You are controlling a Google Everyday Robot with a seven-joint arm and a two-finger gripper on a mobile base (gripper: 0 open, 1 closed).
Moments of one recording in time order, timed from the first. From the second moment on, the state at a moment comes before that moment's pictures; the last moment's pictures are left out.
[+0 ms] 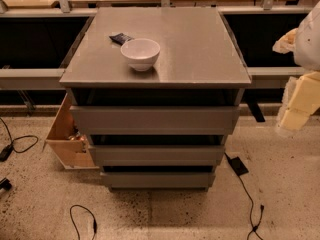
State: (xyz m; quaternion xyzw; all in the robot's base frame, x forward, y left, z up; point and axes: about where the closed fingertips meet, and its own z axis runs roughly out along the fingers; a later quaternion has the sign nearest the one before) arm 0.438 -0.216 0.978 -0.60 0.78 -0.04 0.16
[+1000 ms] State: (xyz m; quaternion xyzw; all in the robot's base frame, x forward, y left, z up) arm 0.441 -0.177 0.904 -0.63 0.76 -0.06 0.16
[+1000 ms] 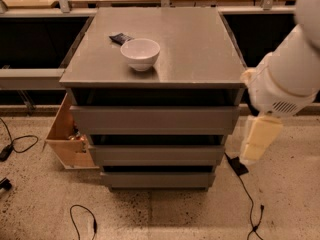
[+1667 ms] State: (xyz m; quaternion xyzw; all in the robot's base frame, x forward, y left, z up) arm 0.424 -0.119 0.762 -0.66 0.74 -0.04 0.16
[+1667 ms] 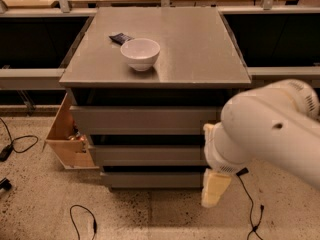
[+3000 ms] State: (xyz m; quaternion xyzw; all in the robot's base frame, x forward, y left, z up) arm 0.452 -0.069 0.625 -0.70 0.69 -0.01 0.17
